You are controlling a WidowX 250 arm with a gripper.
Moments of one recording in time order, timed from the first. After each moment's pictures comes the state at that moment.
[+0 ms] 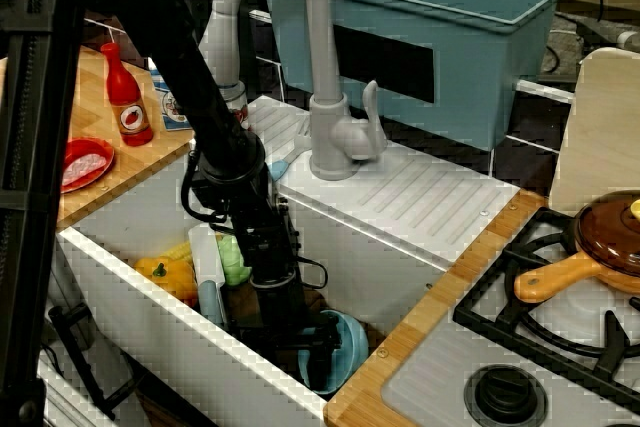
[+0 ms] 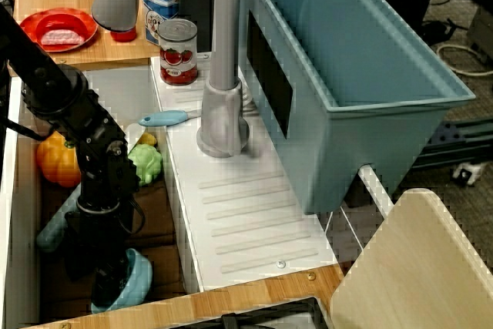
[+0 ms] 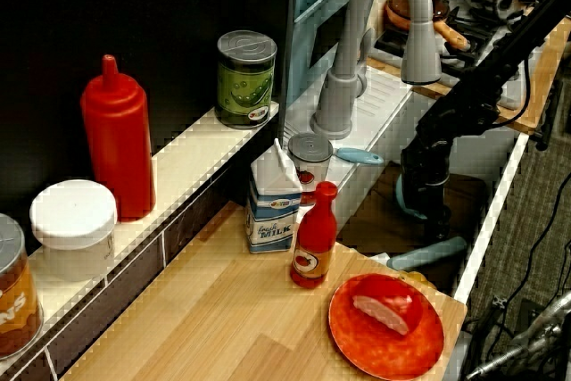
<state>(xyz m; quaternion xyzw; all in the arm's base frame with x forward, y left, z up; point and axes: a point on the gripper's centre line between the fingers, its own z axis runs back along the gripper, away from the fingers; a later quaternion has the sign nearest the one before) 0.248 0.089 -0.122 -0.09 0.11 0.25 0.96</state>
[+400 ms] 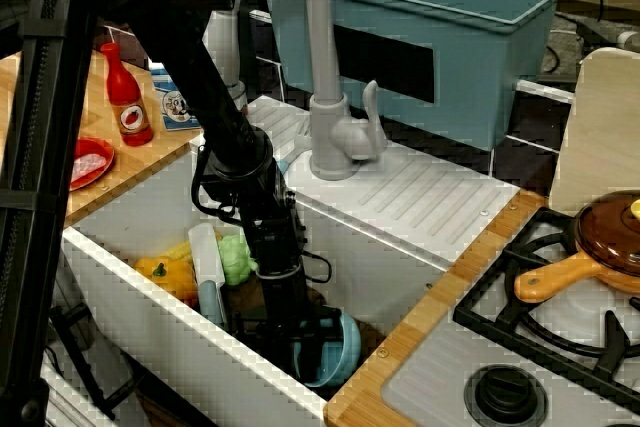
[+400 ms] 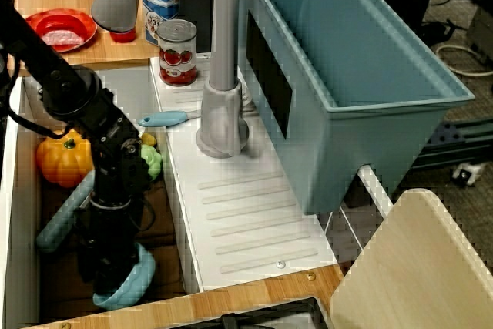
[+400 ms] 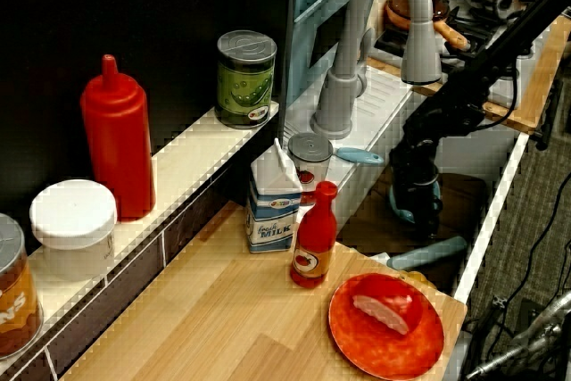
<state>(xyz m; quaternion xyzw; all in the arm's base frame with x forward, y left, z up) 0.258 0.093 -0.123 -0.09 0.13 0.26 0.95</state>
